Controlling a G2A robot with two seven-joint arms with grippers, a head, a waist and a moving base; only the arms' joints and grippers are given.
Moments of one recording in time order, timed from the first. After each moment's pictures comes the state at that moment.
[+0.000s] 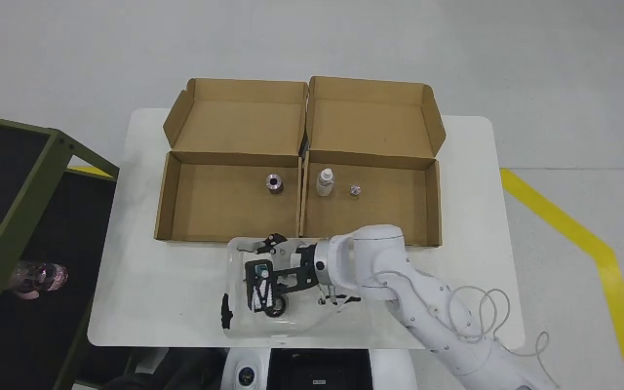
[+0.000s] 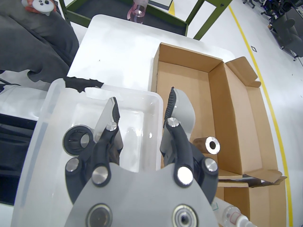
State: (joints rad) left arm -0.29 -0.19 -0.48 -1.38 1.96 -0.31 0.15; right arm -1.03 -1.35 0.81 -1.85 -1.42 -0.90 0.49
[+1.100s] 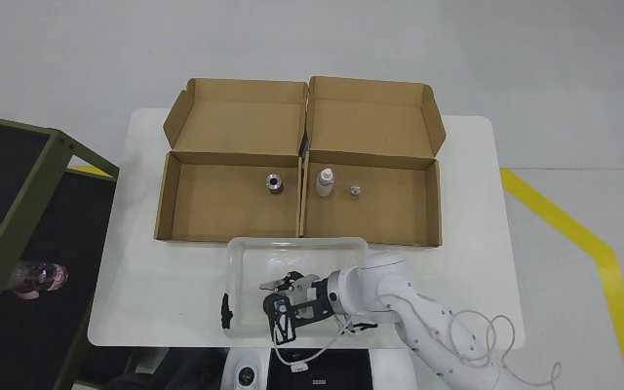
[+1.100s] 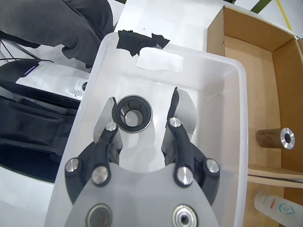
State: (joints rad) left arm -0.29 -0.19 -0.48 -1.38 1.96 -0.31 0.15; right arm -1.17 -1.28 0.82 -1.83 -1.49 -1.01 0.47
